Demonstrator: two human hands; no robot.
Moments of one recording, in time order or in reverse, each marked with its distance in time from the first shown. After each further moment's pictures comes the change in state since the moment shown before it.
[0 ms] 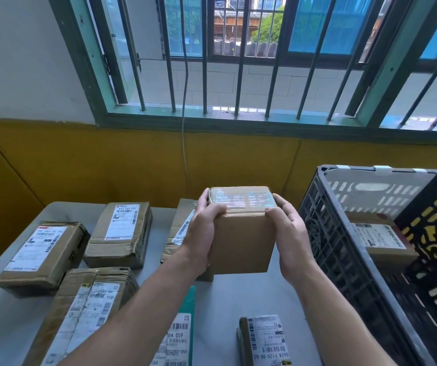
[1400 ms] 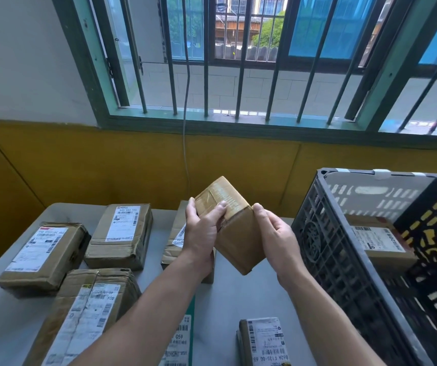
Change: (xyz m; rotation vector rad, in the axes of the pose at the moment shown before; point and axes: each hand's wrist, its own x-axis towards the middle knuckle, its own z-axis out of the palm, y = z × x) left_hand -0.007 0.001 0.010 -0.174 0.216 -0.008; right_hand -0.009 0.003 0.012 -0.290 0.014 0.024
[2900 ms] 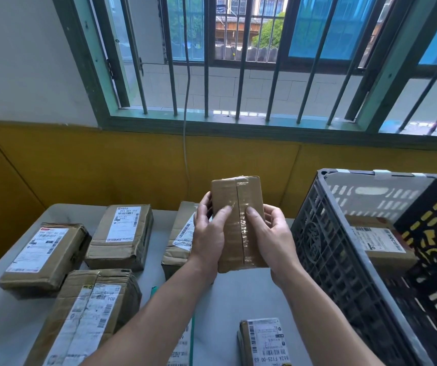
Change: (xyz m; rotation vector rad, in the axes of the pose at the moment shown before) left_hand -0.009 -0.006 0.008 0.041 -0.032 0.081; right_hand 0.003 -0.003 0.010 0.175 0.005 0.003
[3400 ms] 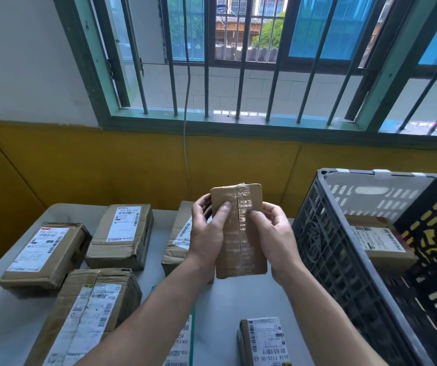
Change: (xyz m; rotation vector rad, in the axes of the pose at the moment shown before) left_hand -0.005 0.006 0.000 0.028 0.001 0.061; right_hand 0.003 0.001 -0.003 0.068 -0.017 -0.005
